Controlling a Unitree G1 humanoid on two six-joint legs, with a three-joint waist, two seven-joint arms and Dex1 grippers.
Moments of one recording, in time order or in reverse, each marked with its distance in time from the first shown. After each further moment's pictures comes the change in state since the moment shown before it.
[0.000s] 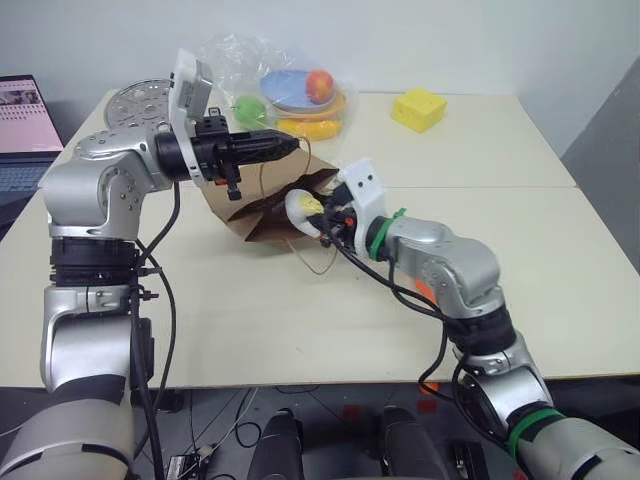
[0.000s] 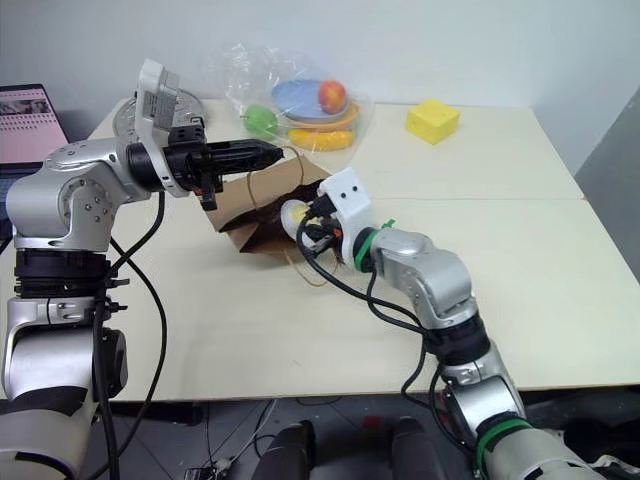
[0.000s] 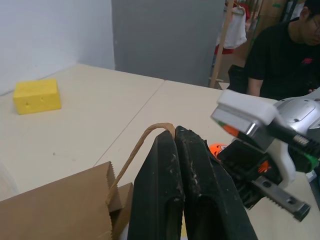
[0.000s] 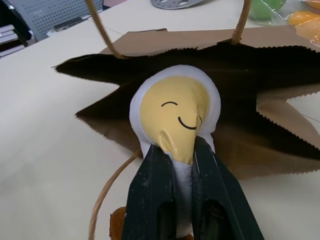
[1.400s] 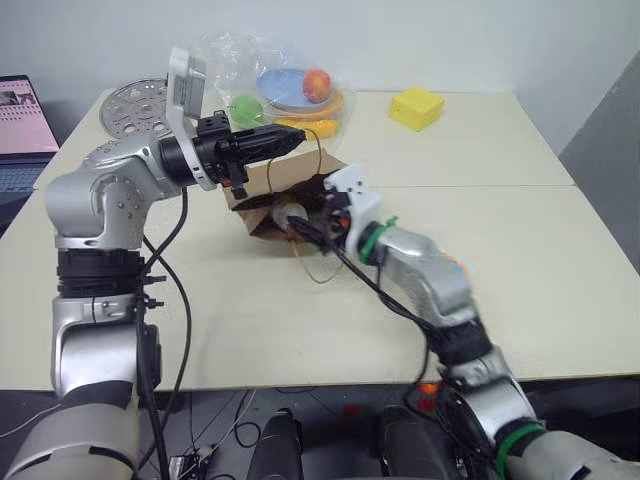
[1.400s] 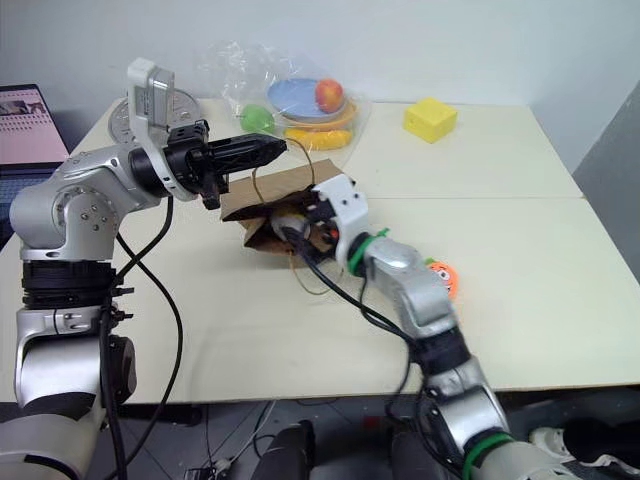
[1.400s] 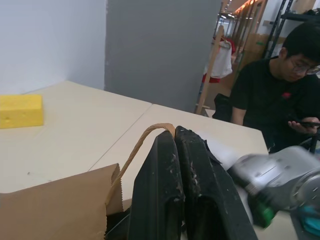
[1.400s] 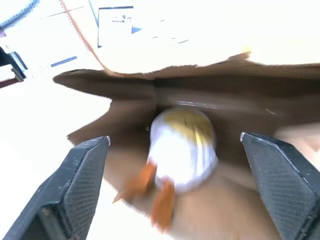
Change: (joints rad) left arm 0.044 -0.051 0.040 -0.028 -0.107 0.037 0.091; right arm 0.221 -0.011 -0.054 -0.185 -0.029 -0.143 0.040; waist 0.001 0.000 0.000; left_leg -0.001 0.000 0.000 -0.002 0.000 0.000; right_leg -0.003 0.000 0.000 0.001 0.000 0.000
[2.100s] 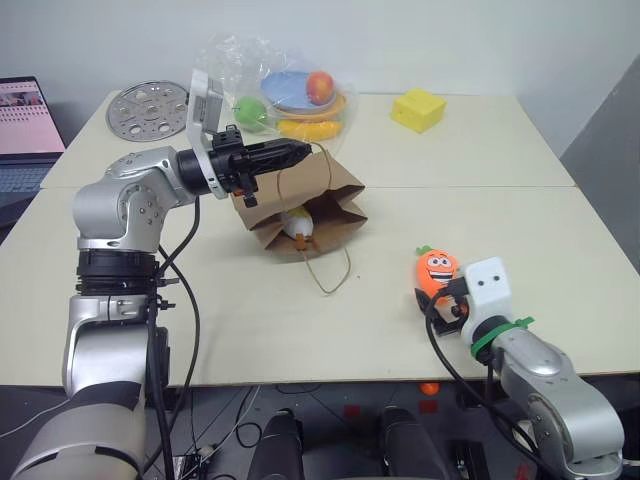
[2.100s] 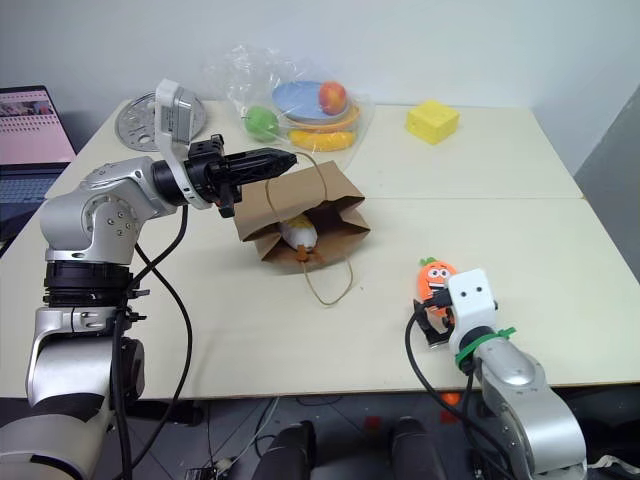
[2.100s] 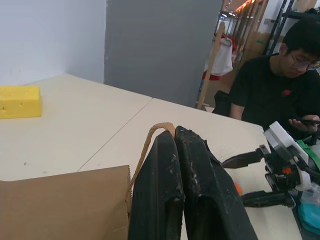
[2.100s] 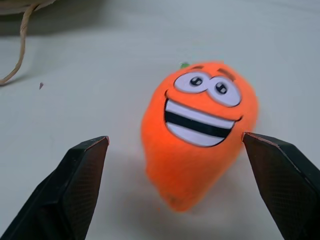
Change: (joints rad) left arm -0.003 -0.020 -0.032 0.054 0.024 -0.042 -0.026; right arm 0.599 -0.206 -0.134 -0.517 -0.117 0.237 -0.265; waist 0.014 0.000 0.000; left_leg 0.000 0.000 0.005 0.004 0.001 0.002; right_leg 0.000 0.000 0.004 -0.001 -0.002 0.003
